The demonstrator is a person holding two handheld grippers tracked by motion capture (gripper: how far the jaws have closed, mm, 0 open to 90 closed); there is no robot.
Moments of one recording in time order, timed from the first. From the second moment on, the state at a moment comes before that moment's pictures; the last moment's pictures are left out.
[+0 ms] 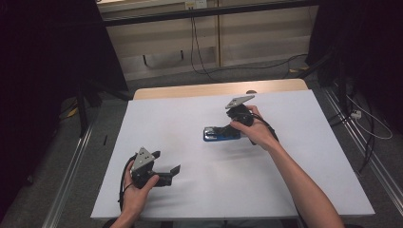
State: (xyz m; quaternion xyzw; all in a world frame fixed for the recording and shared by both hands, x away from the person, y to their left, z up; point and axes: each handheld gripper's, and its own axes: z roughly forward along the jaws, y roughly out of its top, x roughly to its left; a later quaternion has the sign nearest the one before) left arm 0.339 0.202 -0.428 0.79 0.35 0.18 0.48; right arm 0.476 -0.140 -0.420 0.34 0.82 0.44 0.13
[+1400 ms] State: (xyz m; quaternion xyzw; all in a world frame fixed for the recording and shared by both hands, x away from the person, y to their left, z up) left arm 0.342 0.206 -0.431 0.78 0.37 0.18 0.48; right arm 0.413 -0.206 -0.429 0.45 0.72 0.46 0.24
